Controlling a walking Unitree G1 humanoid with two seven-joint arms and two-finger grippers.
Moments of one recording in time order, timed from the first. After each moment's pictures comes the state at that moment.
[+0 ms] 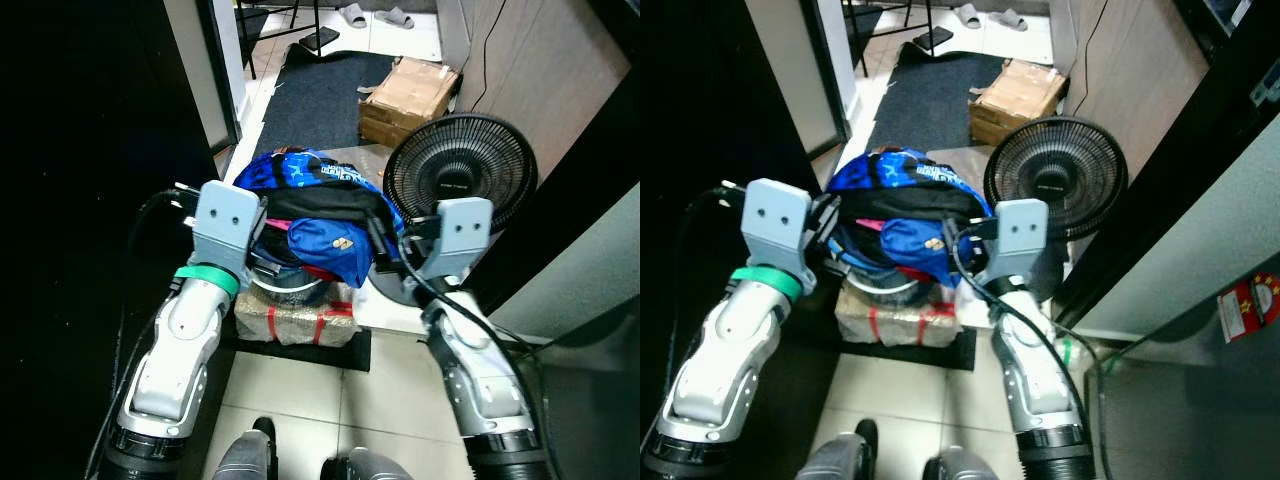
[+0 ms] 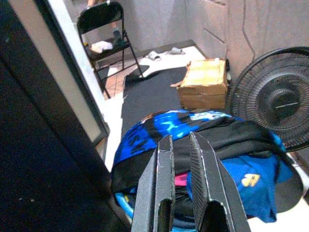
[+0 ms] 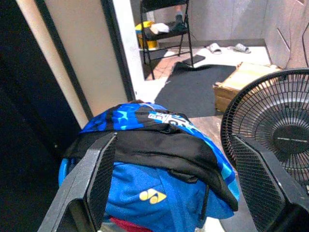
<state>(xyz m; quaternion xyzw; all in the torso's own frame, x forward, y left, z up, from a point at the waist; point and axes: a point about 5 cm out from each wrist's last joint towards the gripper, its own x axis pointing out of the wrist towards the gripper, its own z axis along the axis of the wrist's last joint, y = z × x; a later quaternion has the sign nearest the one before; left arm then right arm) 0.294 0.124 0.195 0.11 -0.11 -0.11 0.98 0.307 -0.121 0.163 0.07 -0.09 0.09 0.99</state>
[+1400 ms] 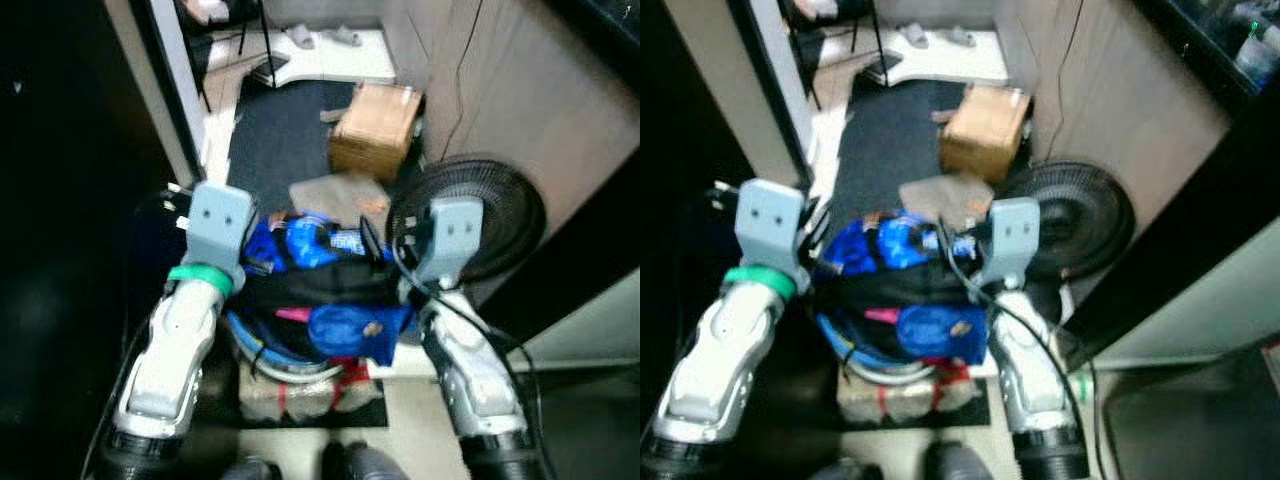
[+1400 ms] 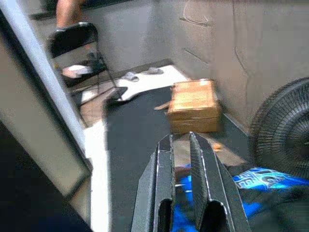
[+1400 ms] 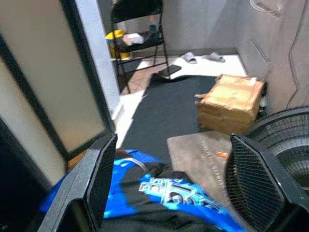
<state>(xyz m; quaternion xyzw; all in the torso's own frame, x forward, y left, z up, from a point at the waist) 0.296 0.123 0.195 0.11 -0.11 -0.11 0.98 0.309 -0.119 0.160 0.06 -0.08 0.10 0.99</state>
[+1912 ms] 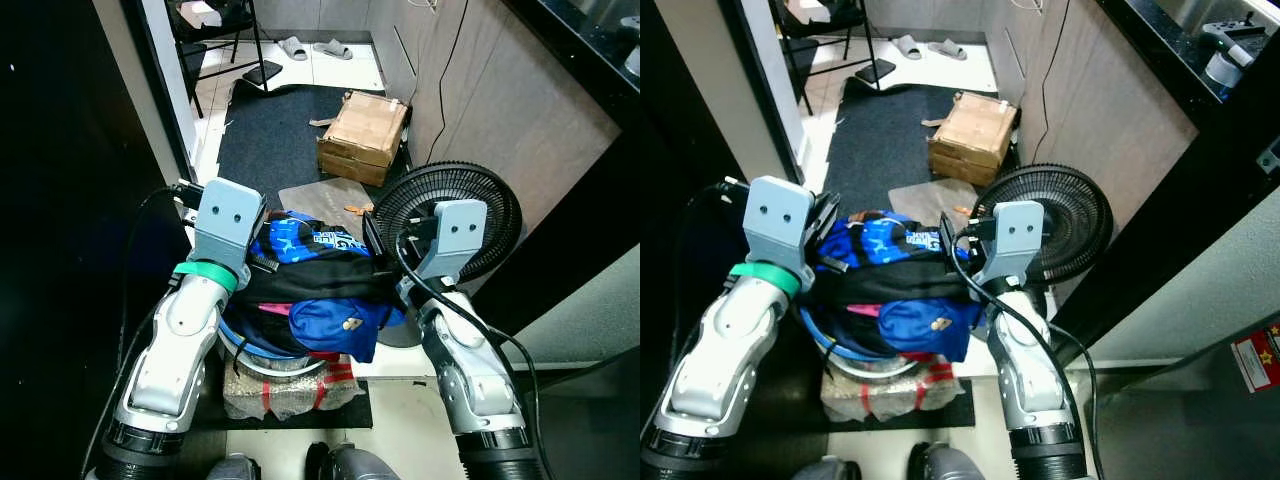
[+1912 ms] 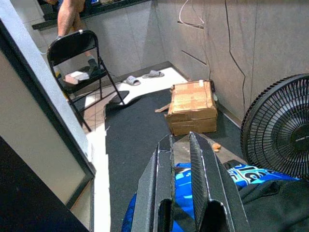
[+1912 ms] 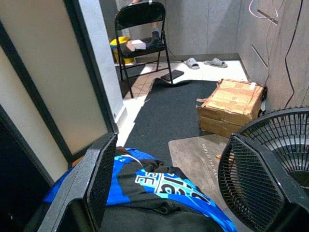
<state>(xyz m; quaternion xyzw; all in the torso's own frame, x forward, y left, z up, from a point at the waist) 0.297 0.125 0.196 0.13 -0.11 -0.10 0.98 0.308 -0.115 0.160 0.06 -0.09 0.11 0.99</state>
